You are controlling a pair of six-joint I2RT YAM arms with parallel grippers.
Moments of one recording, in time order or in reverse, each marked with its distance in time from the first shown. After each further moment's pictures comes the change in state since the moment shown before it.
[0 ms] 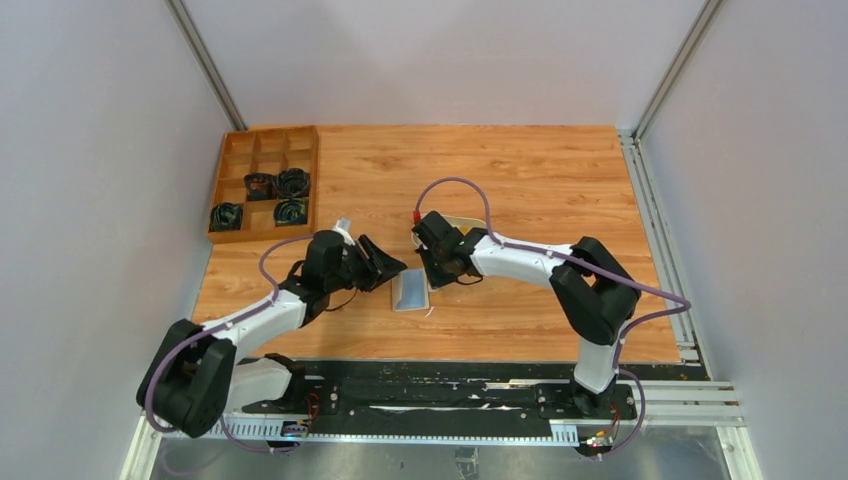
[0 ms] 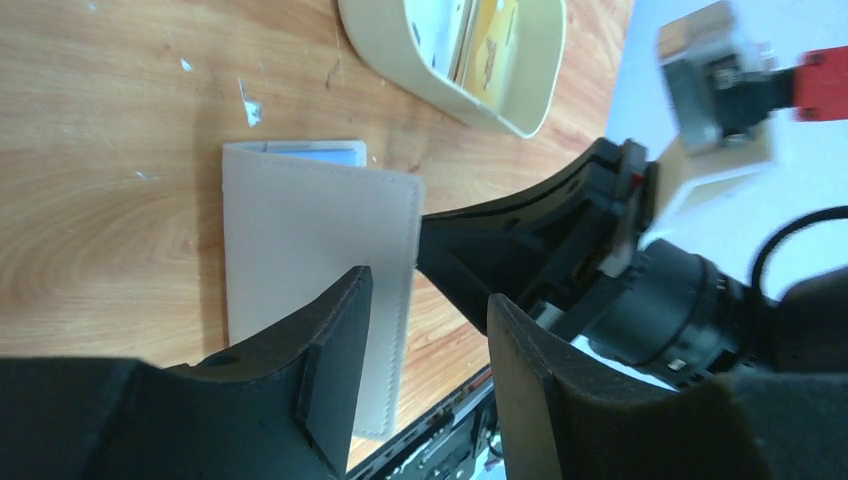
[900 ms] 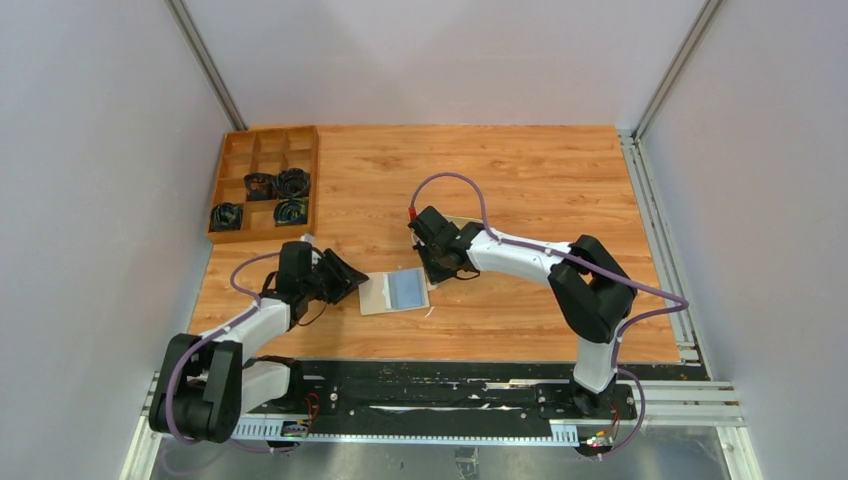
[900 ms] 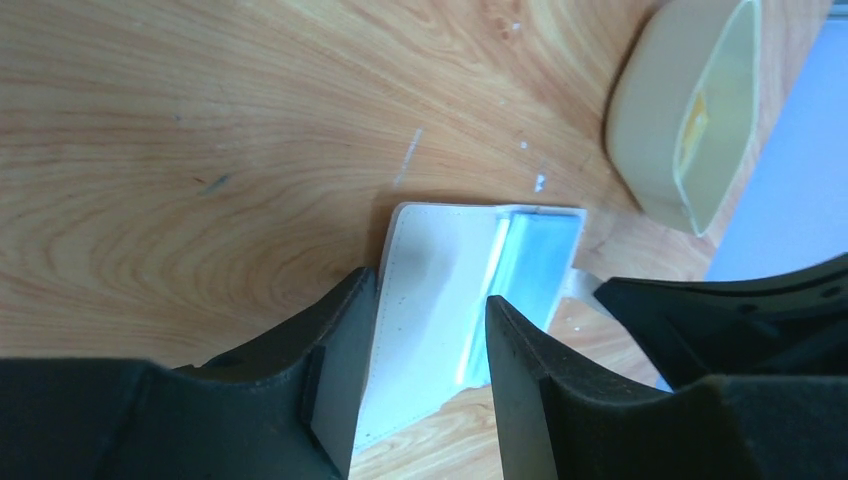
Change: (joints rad) left arm 0.275 0.019 -0.106 -0.121 -0.002 0.182; right arm 0.000 0.019 0.071 -0.067 0.038 -0.044
